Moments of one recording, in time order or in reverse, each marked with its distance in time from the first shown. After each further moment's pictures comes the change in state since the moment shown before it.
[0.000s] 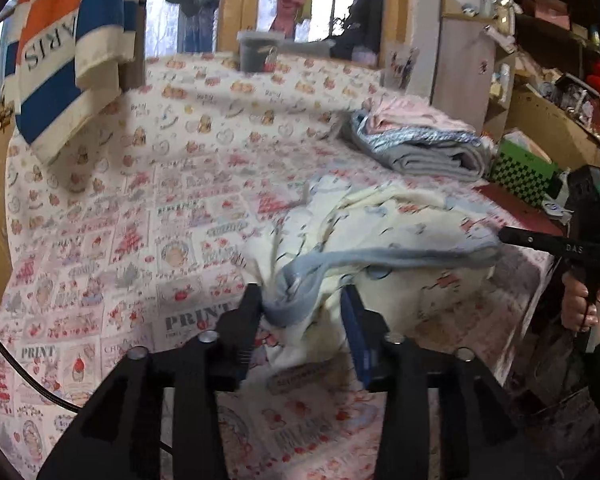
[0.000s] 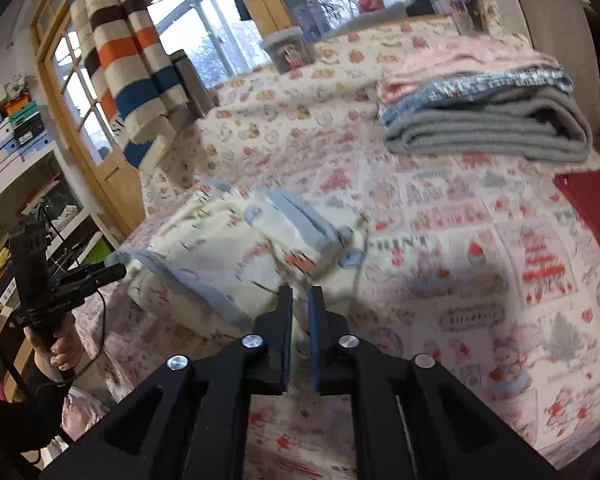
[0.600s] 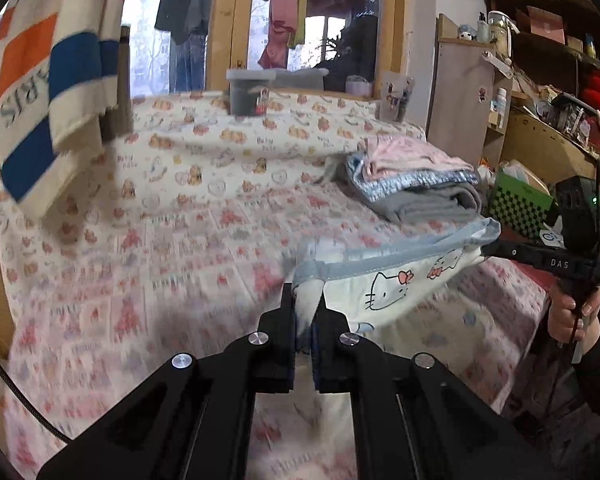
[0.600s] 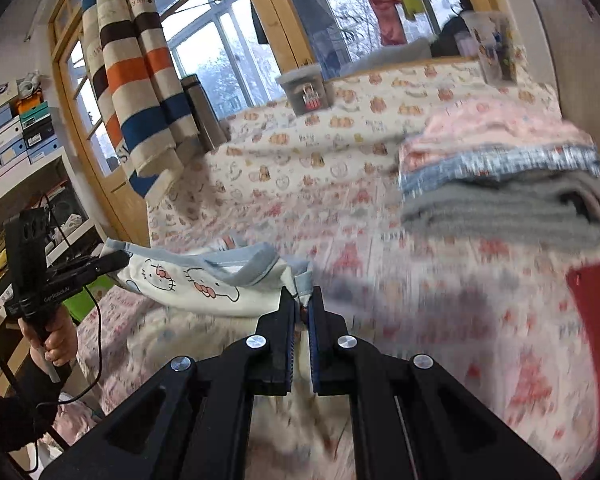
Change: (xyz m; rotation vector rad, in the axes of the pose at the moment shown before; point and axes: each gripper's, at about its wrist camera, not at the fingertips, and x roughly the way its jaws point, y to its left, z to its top) left arm 0.011 0.004 0.058 0.000 -0.050 -0.021; right arm 0.012 0.003 0.060 -0.050 -0.056 0.008
